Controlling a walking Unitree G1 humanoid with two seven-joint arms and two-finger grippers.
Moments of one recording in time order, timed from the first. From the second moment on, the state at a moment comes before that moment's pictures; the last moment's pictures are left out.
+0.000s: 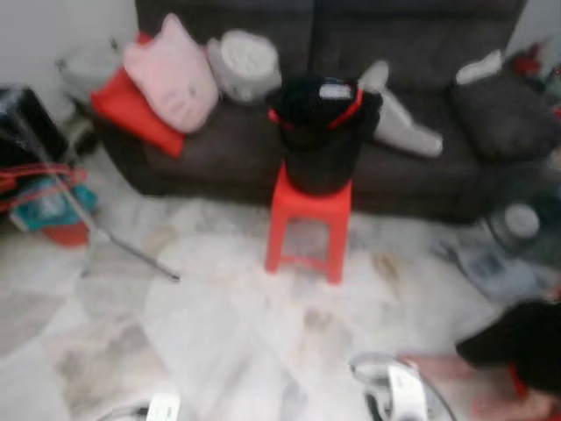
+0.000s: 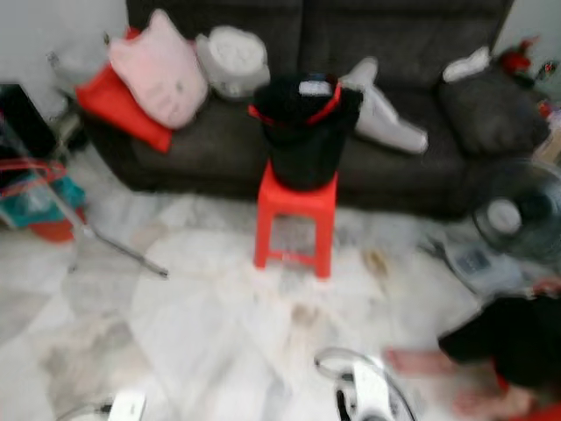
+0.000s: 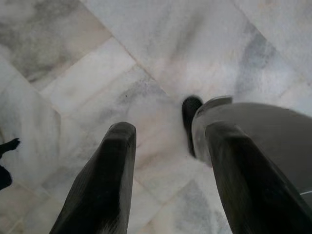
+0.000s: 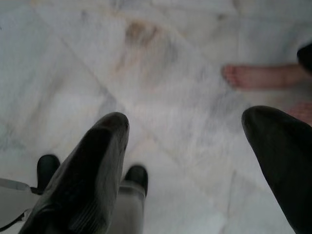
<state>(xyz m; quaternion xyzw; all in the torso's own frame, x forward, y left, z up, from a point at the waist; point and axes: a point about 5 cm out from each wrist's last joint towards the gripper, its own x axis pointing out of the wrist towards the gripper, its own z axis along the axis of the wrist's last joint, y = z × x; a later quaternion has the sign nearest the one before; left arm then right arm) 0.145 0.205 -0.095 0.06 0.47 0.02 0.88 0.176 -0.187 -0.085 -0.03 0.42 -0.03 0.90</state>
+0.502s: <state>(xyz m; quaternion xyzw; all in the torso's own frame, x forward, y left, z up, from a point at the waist) 0.148 0.202 -0.095 0.06 0.46 0.02 0.88 0.178 -0.186 -0.084 -0.03 0.42 -0.03 0.91</state>
